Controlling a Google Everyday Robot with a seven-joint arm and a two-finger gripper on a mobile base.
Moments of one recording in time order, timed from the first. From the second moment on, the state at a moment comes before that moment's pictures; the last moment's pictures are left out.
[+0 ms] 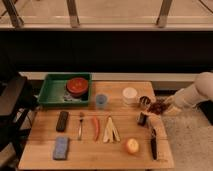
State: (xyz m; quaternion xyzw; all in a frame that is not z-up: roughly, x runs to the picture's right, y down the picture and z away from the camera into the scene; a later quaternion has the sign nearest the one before) arm 0.356 0.099 0.754 -0.26 -0.13 0.17 0.94
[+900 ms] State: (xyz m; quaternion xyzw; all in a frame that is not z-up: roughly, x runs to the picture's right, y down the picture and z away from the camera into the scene) arm 0.311 0.011 0.782 -0.22 -0.11 0.10 0.96
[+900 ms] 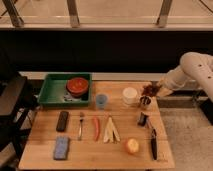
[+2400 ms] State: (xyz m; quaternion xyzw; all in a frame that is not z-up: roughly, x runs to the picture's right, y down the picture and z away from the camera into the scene) arm 0.216 -0.011 0.832 -0.25 -0.25 0.05 0.93
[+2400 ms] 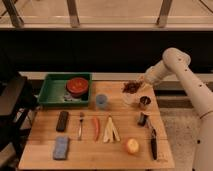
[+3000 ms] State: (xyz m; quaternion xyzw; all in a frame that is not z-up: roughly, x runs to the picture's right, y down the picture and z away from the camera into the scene) arm 0.188 -0.004 0.842 -0.26 -0.28 0.03 0.92
